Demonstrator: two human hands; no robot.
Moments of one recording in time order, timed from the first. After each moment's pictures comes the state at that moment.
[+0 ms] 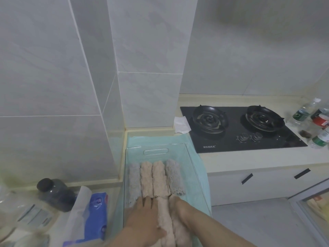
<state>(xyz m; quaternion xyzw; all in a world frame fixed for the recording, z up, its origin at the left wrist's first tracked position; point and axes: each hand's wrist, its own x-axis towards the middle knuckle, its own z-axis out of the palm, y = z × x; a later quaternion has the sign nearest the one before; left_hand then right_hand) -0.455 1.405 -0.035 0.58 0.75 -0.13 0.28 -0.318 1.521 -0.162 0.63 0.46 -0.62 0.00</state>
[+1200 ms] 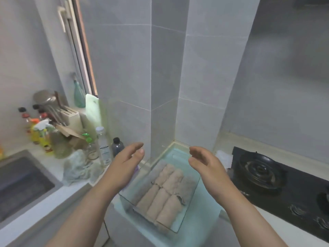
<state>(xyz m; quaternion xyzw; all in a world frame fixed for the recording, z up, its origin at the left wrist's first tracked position) -0.323 1.339 0.152 0.22 0.79 0.58 0.04 -0.208 1.535 0.169 0.16 0.80 -0.56 -0.17</state>
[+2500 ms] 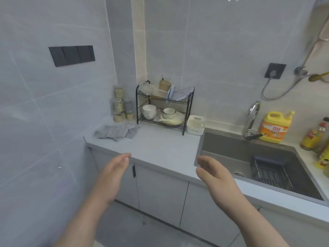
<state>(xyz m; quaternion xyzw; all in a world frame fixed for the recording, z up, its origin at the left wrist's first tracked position) 0.150 0.711 0.144 -0.39 0.68 0.52 -0.35 -0.053 0.878 0.156 -0.36 0.74 -0.52 0.24</state>
